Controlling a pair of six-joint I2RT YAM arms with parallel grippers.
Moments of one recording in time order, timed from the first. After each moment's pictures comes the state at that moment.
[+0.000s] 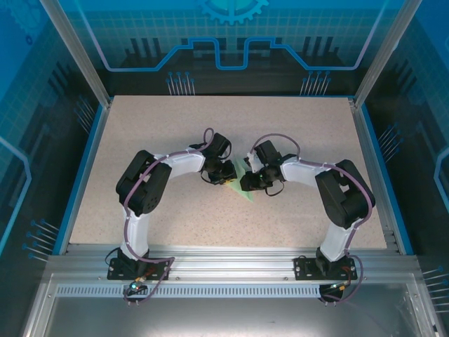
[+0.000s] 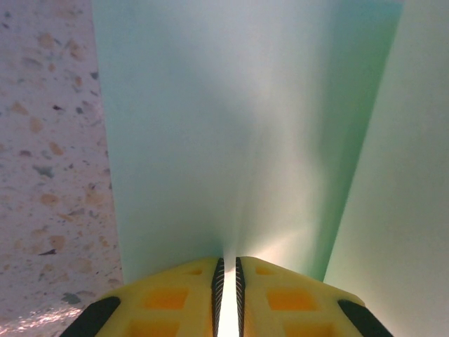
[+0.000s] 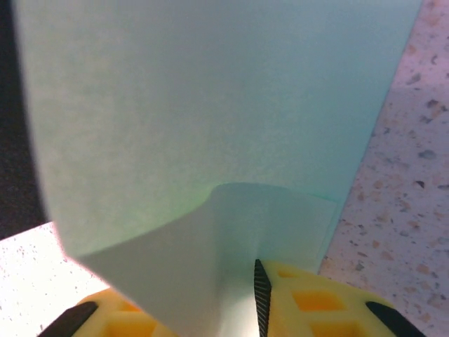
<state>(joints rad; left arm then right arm) -0.54 2.03 1.30 -0.43 0.34 -0.90 0.50 1.79 1.00 -0.38 -0.41 0.28</state>
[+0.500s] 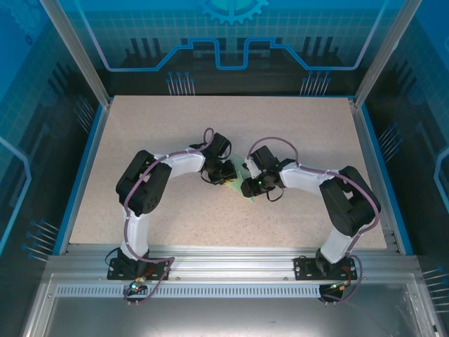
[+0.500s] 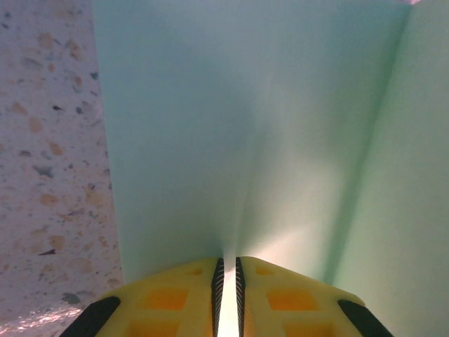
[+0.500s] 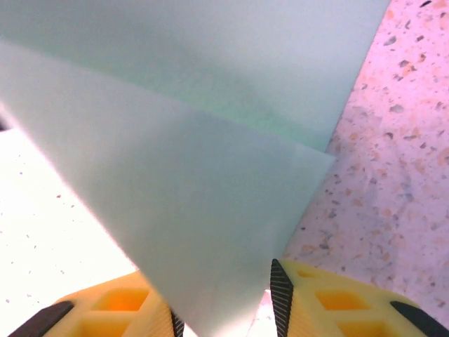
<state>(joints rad) -0.54 2.03 1.30 -0.43 0.34 -0.90 0.58 1.71 0.95 -0.41 -0.21 0.20</state>
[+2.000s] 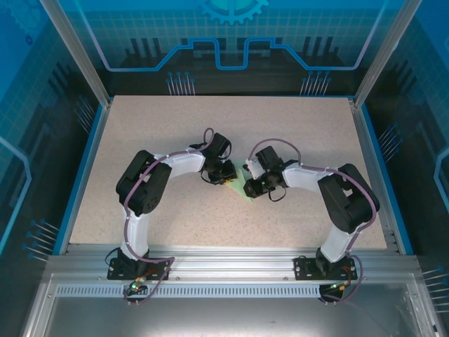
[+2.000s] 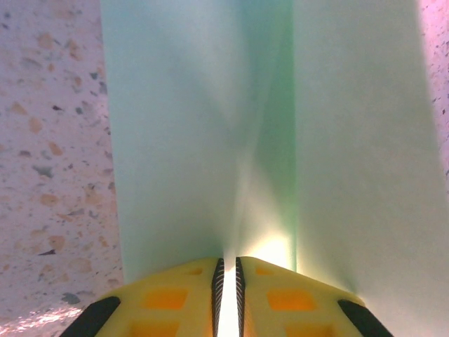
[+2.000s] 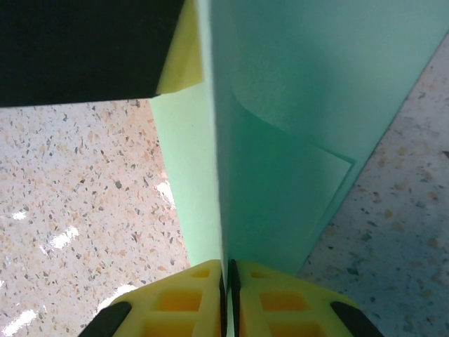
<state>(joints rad) -0.54 2.03 1.30 -0.43 0.34 -0.90 0.51 1.75 0.91 -0.33 -0.40 0.11</state>
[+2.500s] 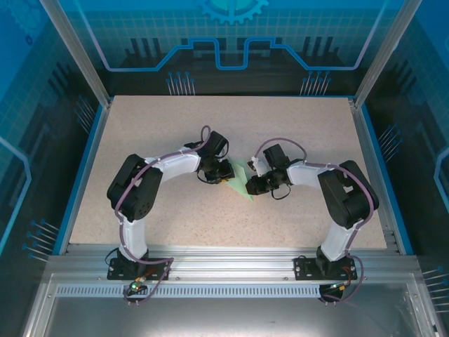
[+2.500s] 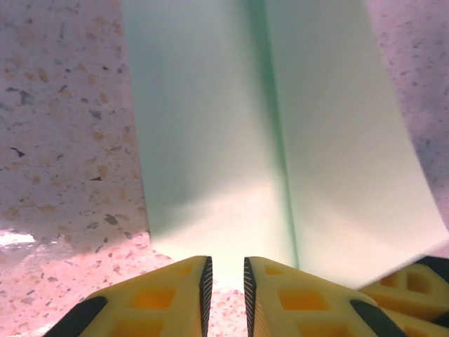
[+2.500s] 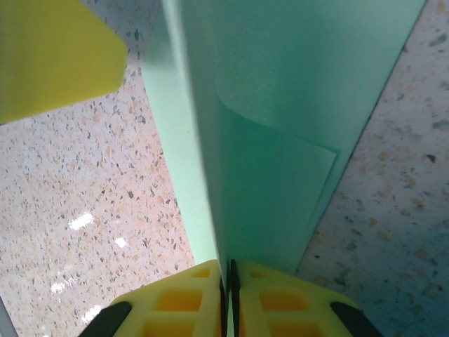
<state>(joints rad) -0.54 1.93 1.27 -0.50 0.31 -0.85 0.43 1.78 0.90 -0.27 -0.56 0.14</state>
